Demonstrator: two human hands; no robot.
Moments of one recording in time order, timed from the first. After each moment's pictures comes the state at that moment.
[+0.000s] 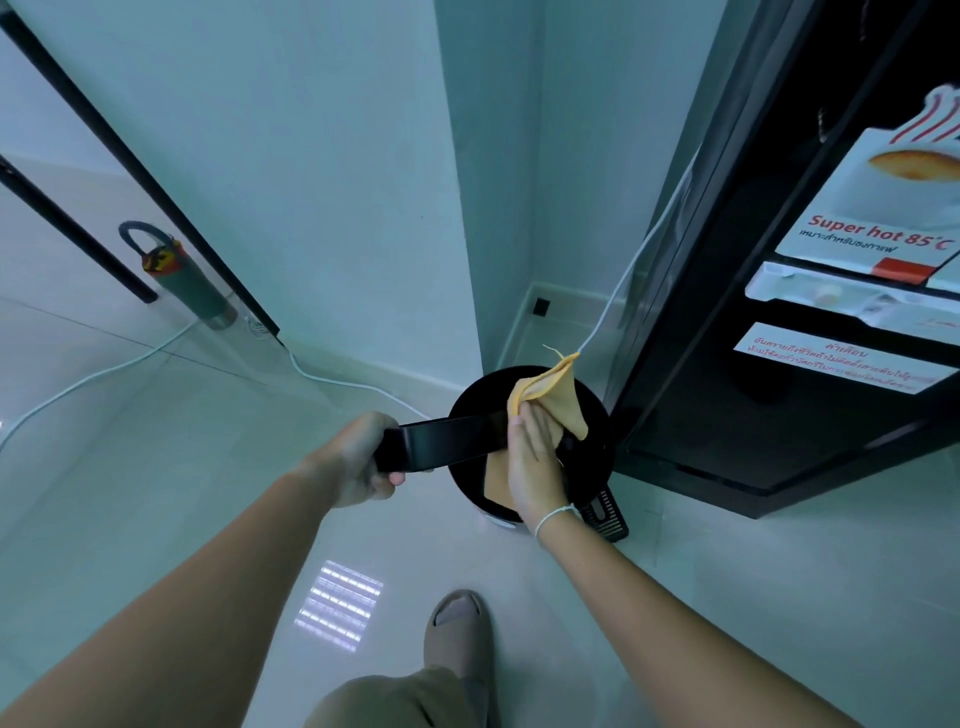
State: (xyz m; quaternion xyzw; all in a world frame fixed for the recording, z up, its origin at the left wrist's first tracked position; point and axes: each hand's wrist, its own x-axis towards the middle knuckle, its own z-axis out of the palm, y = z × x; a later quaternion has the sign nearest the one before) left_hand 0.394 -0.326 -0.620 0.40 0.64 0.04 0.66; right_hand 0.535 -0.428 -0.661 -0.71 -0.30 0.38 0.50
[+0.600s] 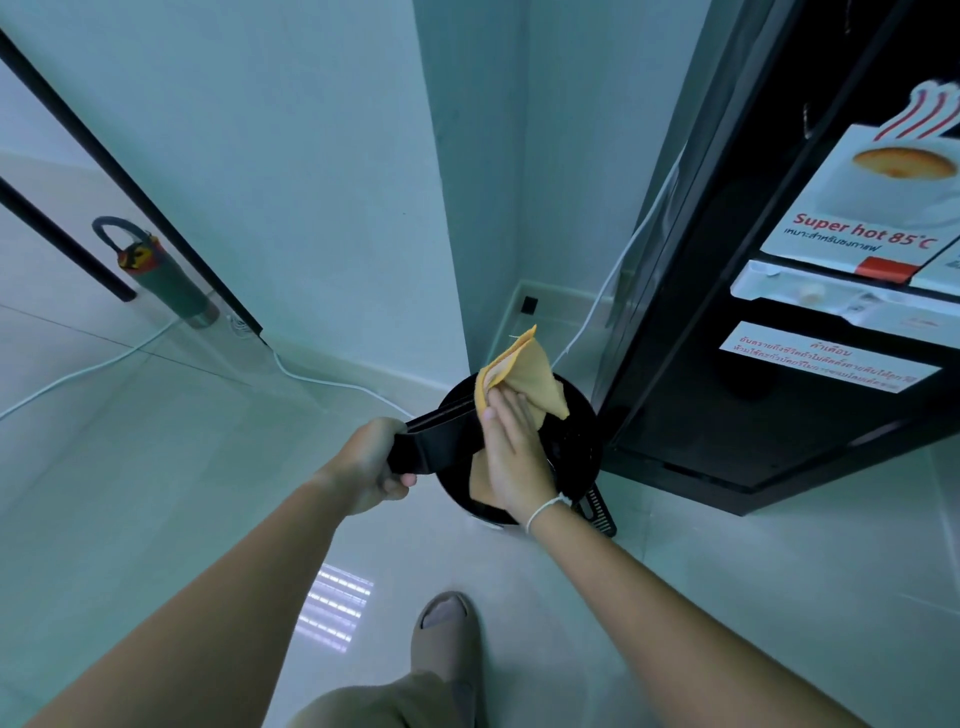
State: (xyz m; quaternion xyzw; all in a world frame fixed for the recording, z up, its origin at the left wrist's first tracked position) left_hand 0.416 -0.337 -0.640 0.40 0.62 0.09 0.67; right_hand 0.544 -0.421 -0.662 -0.72 -0.40 0.36 0.44
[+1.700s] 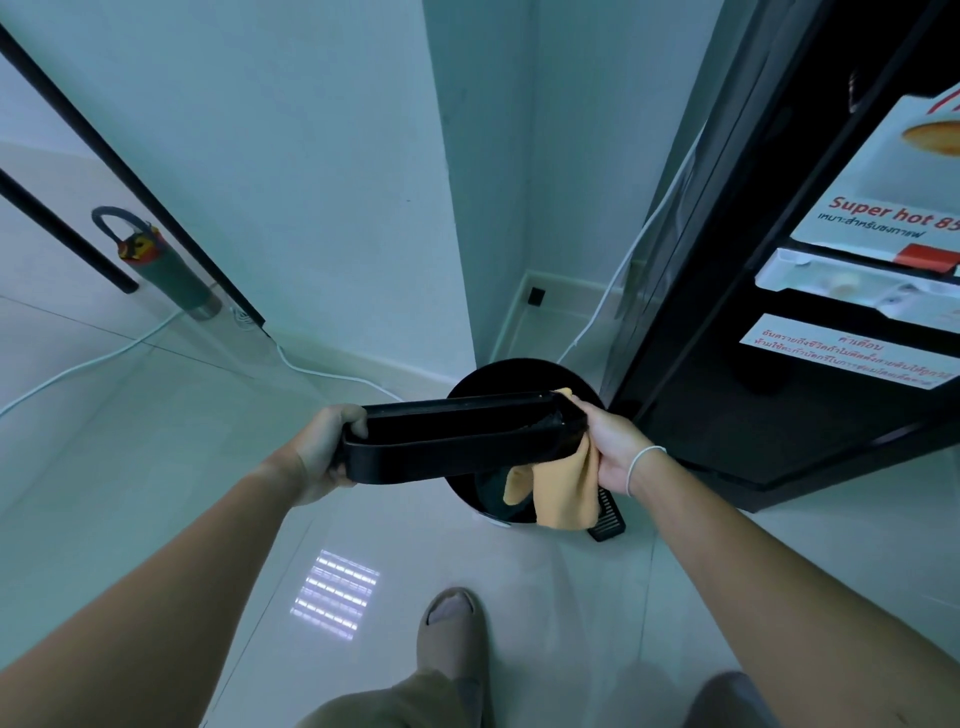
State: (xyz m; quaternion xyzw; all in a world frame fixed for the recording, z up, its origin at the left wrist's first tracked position) left_hand 0.376 -0.310 -0.629 0.41 0.62 0.10 0.66; right_hand 0.635 -0.422 -0.693 -0.63 -0.01 0.62 0.47
